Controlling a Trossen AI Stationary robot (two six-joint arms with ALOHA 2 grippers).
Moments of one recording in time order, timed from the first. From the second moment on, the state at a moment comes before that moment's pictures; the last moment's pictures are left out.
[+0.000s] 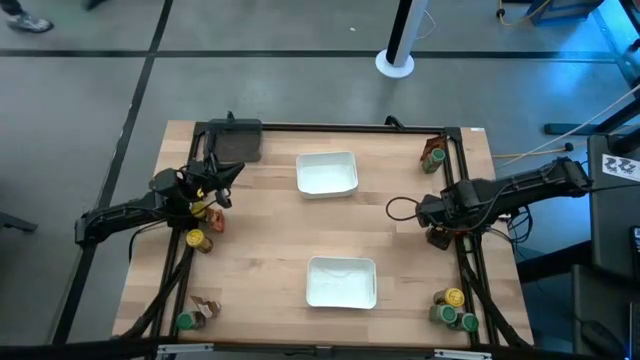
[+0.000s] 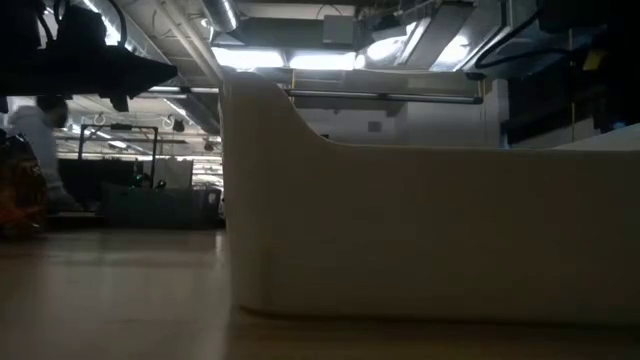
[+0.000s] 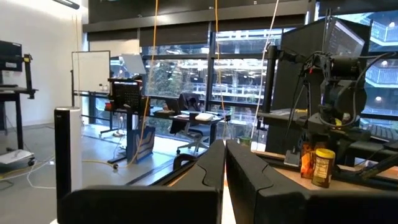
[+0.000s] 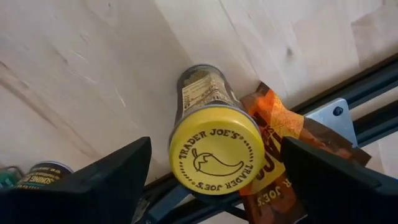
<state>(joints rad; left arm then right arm) 0.32 0.01 0.01 0.24 -0.14 -0.01 0.22 1.06 0.81 -1.41 -0.04 0.75</state>
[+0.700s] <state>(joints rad) 0.32 0.01 0.01 0.24 -0.14 -0.02 0.22 1.28 0.81 -1.40 -0.09 0.75</state>
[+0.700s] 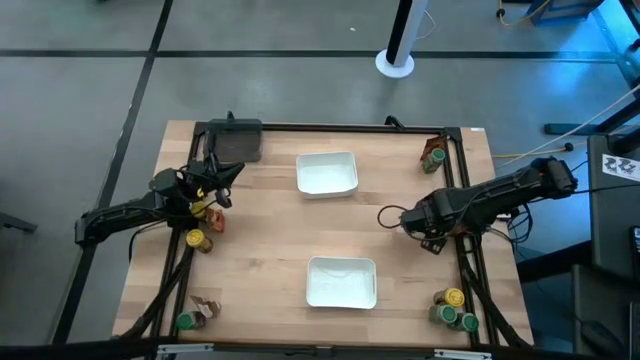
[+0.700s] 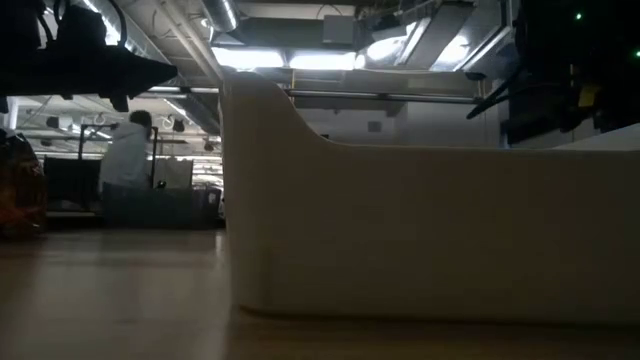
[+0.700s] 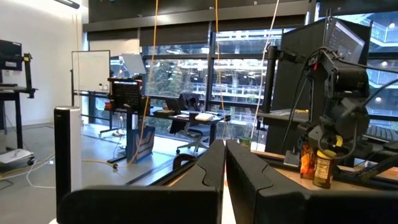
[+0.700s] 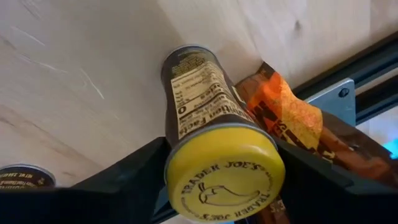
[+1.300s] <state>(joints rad) 0.32 0.01 0.01 0.24 -0.14 -0.02 0.21 1.29 0.94 -1.38 0.03 0.59</state>
